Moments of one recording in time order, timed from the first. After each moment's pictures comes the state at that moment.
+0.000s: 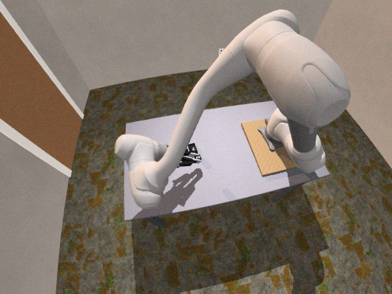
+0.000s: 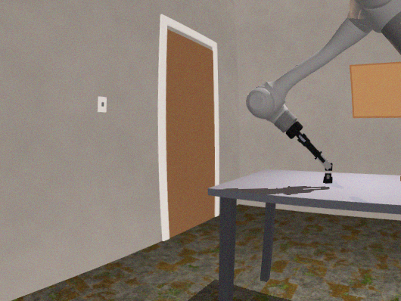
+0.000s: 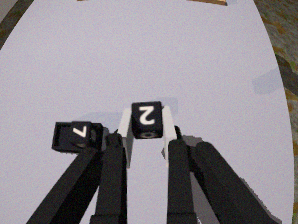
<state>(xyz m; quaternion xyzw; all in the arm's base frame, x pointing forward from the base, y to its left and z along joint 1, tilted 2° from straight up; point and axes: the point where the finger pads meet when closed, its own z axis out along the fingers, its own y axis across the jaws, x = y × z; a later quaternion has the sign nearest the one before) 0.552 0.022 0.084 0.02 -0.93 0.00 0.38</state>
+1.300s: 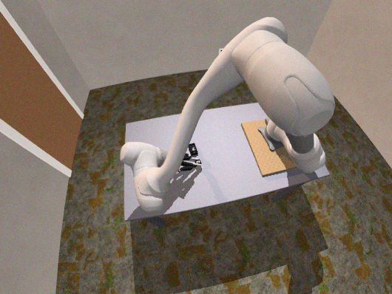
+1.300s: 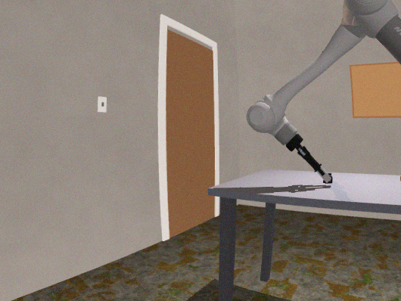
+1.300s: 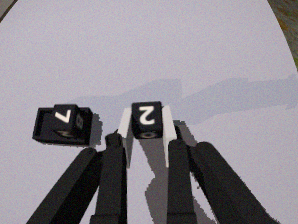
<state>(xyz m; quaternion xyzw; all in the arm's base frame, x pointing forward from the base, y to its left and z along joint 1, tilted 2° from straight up) 0.553 0.023 0.032 0.02 -0.93 0.00 0.38</state>
